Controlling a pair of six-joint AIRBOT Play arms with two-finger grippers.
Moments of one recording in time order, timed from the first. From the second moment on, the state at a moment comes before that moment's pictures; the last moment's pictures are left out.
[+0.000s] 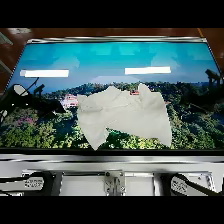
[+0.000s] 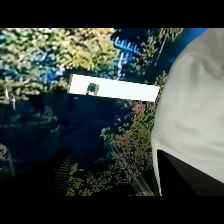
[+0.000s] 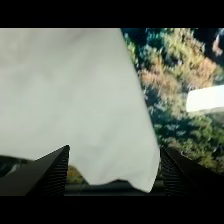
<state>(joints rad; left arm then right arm) 0.13 -1.47 1.07 1.10 -1.18 -1.51 -0.36 -1.31 1.25 -1.27 1.42 1.46</state>
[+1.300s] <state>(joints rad) -0.02 -1.58 0.98 0.79 -1.09 -1.29 -0.42 -1.30 0.73 -1.23 1.33 1.42</state>
